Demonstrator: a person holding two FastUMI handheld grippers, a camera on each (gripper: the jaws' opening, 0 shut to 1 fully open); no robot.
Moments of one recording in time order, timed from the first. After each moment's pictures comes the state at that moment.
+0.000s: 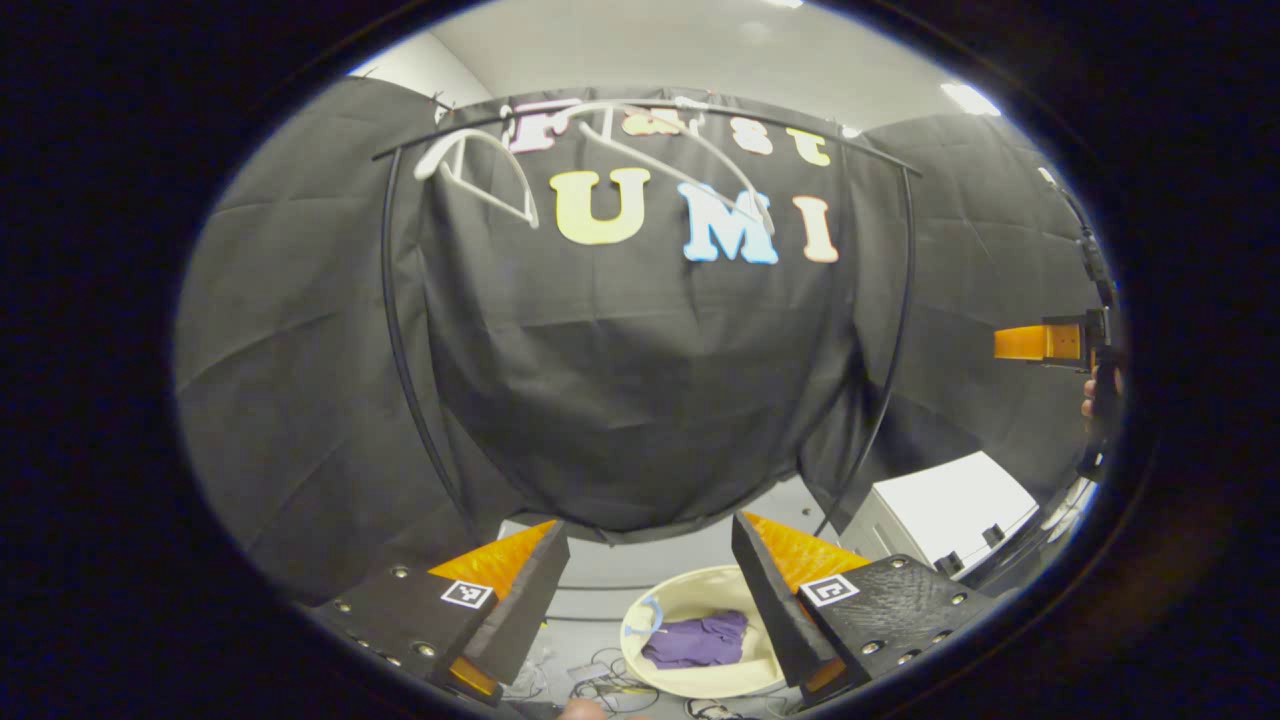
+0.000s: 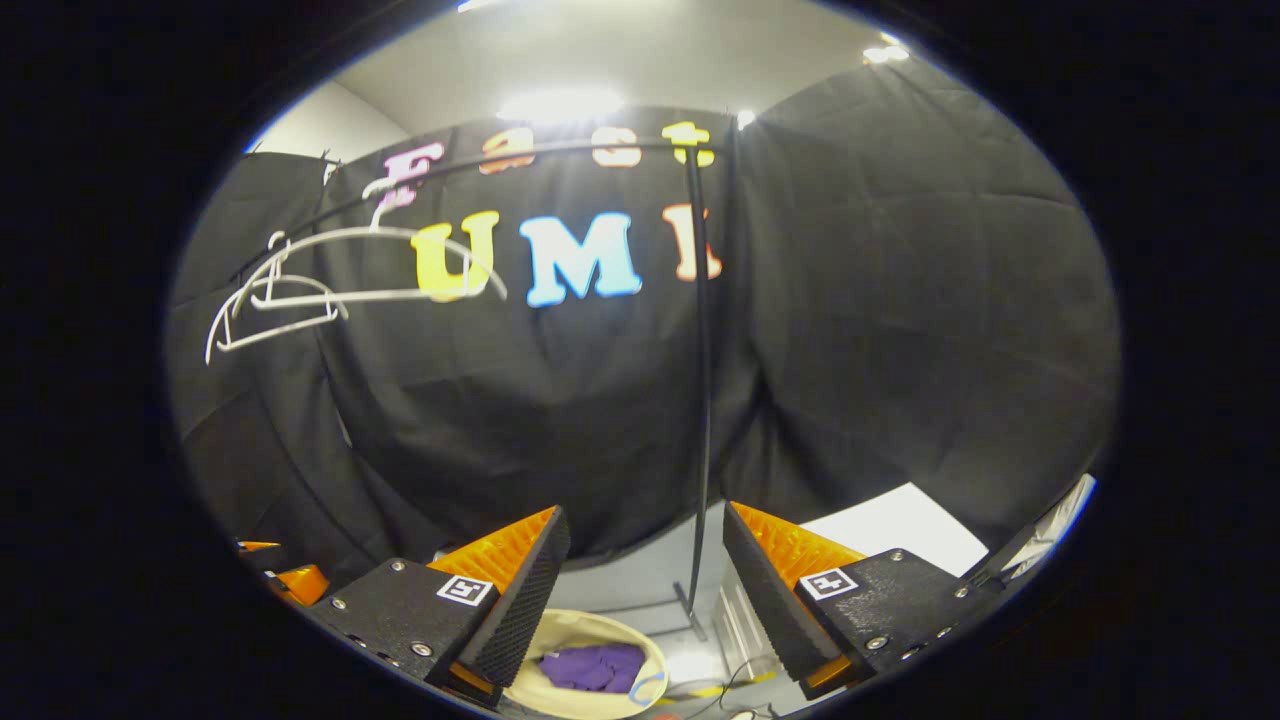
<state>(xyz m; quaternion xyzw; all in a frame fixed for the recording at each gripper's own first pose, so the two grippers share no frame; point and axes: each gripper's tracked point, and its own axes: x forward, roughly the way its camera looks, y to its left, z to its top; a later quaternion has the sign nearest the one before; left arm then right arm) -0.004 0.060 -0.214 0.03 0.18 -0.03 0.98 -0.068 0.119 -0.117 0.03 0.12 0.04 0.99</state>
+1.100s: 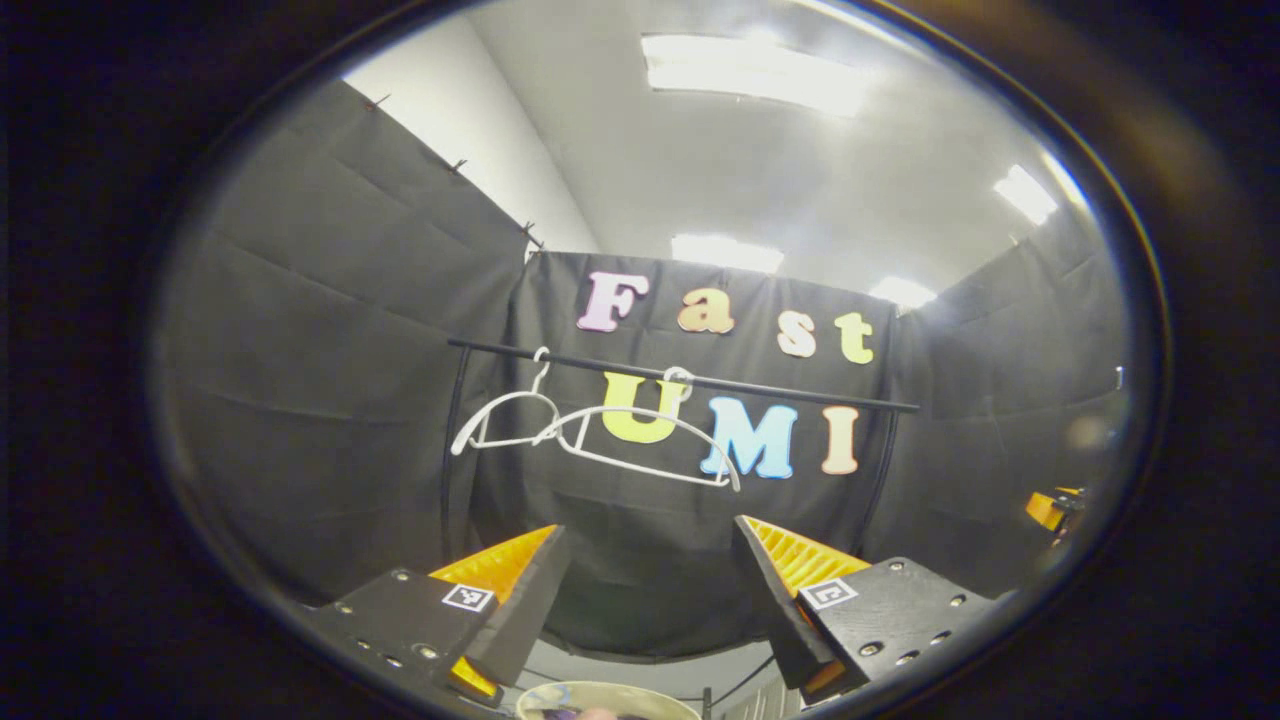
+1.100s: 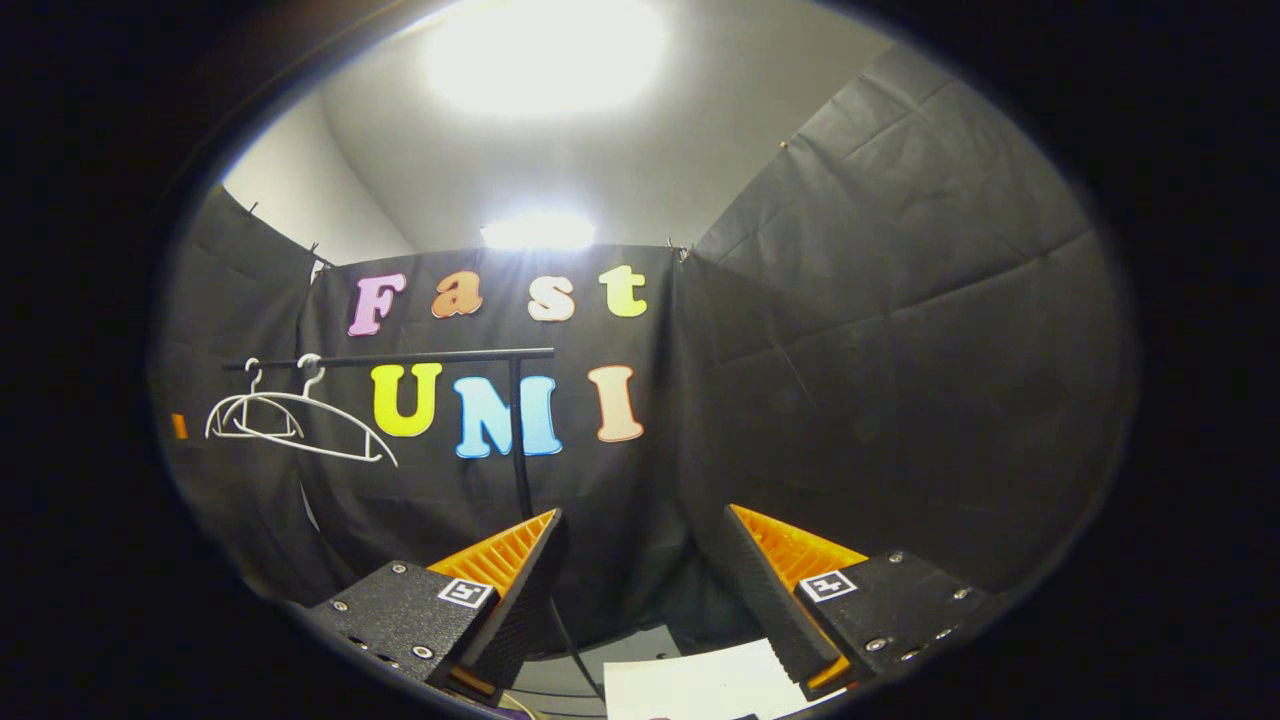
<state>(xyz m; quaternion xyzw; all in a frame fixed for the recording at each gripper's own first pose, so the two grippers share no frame) -0.089 -0.075 0.039 -0.06 -0.06 0.09 0.99 -0.027 -0.135 0.006 0.02 -0.05 0.03 1.00</state>
